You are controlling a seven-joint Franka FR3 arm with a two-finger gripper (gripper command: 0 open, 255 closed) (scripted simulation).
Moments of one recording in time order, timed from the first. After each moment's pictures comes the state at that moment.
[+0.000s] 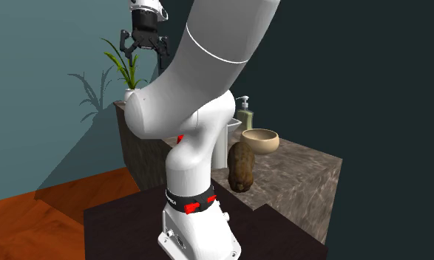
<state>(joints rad) 0.02 -0.78 -0.06 -2.35 0.04 1.48 0.13</state>
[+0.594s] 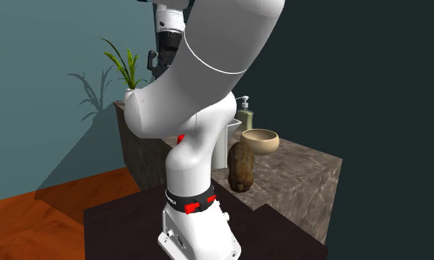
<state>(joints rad) -0.04 -0.86 -0.19 -2.53 -0.08 1.60 -0.02</state>
